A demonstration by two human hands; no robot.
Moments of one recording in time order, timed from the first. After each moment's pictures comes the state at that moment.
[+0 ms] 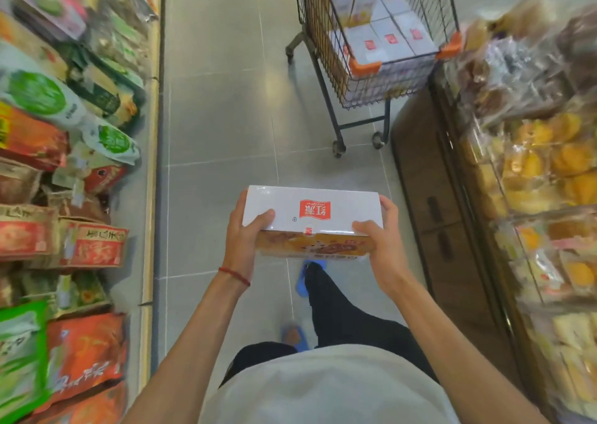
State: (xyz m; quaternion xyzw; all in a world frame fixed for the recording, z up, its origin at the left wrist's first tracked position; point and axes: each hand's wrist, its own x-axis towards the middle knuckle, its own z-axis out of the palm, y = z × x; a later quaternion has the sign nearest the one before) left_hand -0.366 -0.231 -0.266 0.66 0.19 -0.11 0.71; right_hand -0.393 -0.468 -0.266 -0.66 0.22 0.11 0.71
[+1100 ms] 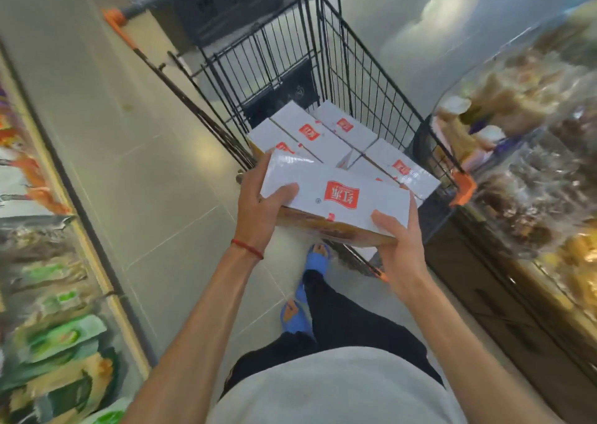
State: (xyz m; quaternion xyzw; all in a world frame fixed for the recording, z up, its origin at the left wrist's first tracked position) left_hand 0.394 -0.327 -0.212 0.72 -0.08 -0.22 0.65; right_hand 0.231 -0.490 -0.230 -0.48 0.36 -0.16 0.79
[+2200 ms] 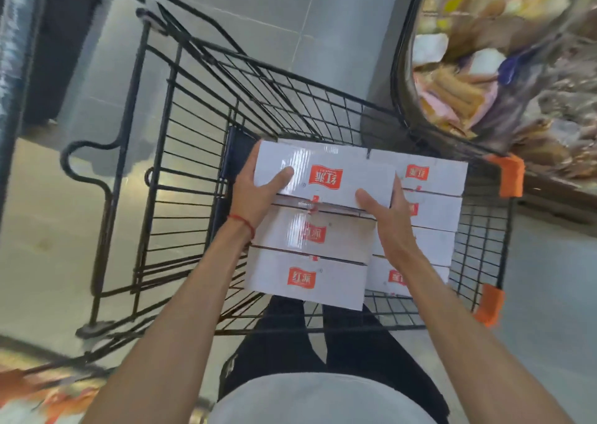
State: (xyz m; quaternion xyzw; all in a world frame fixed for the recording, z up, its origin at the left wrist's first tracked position) left_hand 0.730 -0.557 -0.338 0.72 -0.23 -0.50 0.42; right_hand 0.496 -0.604 -0.326 -0.43 0.62 -0.22 0.62
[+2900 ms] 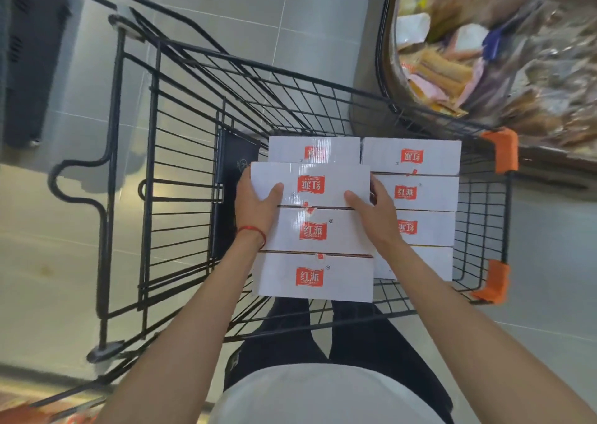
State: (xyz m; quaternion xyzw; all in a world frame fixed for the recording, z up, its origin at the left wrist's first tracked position) left_hand 0.719 -0.544 -0.368 0.81 -0.21 -0.46 0.30; right_hand 0.504 -0.587 -0.363 -0.42 0.68 -0.16 0.58
